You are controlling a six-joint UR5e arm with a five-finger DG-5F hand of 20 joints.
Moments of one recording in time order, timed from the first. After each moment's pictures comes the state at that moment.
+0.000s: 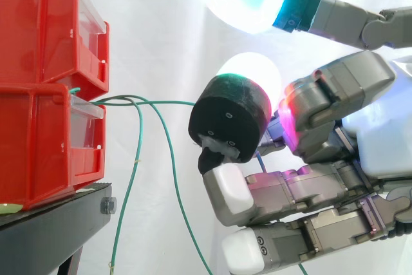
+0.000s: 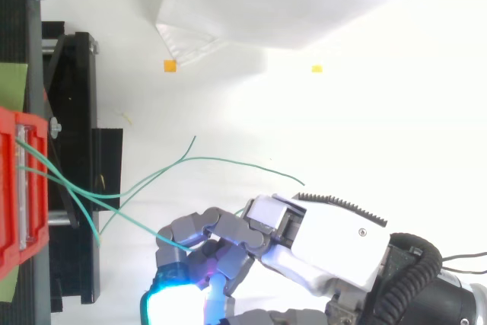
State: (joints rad) arm 0.42 -2.32 -1.09 -3.01 -0.75 0.30
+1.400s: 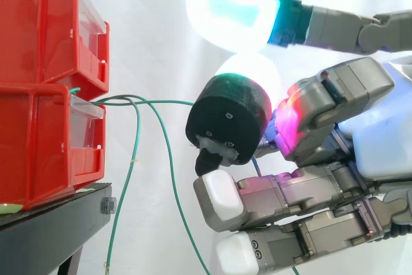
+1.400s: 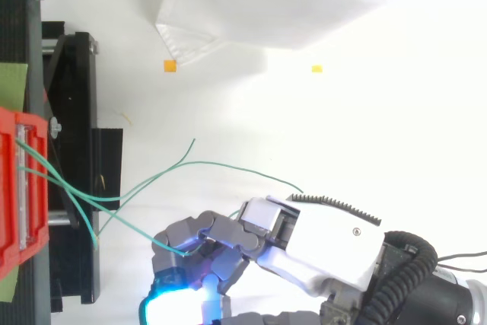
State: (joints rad) arm 0.42 -2.32 -1.09 -3.01 -0.79 0.30
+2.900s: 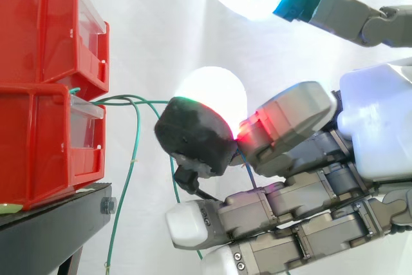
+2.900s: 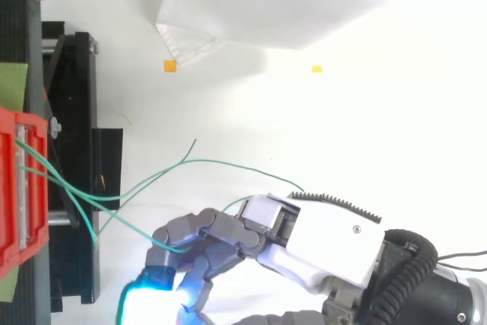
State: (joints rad) arm 0.41 -2.32 -1.09 -3.02 -0.79 0.31
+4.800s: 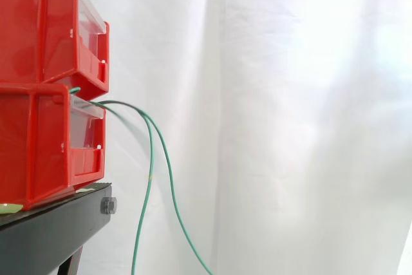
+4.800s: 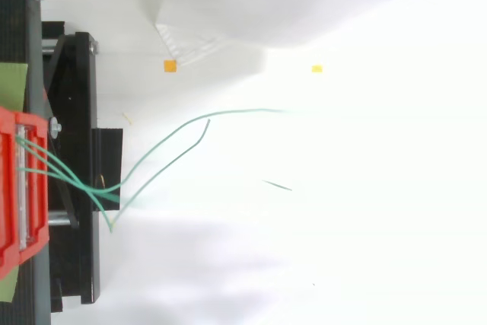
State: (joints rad) arm 0.38 -1.55 -1.75 -3.31 -0.87 0.34
